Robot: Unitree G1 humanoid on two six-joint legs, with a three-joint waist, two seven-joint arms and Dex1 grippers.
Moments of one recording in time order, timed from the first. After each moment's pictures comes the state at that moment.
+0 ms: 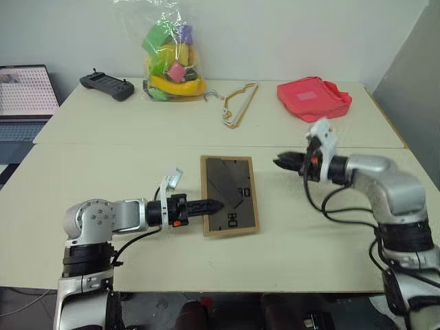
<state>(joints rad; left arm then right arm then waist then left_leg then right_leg) -0.53 0.51 0.26 0.01 -1.01 1.52 -0.68 -0.77 -0.49 -0.06 -0.08 0.47 0.96 0.88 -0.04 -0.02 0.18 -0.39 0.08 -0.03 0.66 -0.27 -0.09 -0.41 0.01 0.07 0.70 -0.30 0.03</state>
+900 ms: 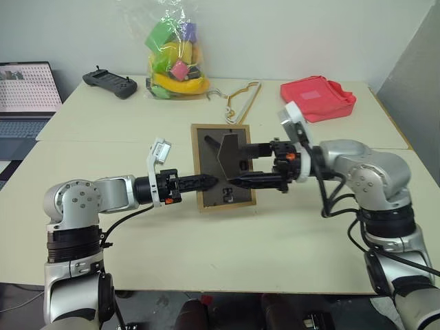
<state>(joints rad) -0.60 0.56 0.31 -0.01 -1.08 1.52 -0.66 -0.79 -0.51 0.07 -0.19 0.70 0.97 1.07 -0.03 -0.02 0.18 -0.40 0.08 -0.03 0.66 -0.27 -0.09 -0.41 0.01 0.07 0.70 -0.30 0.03</state>
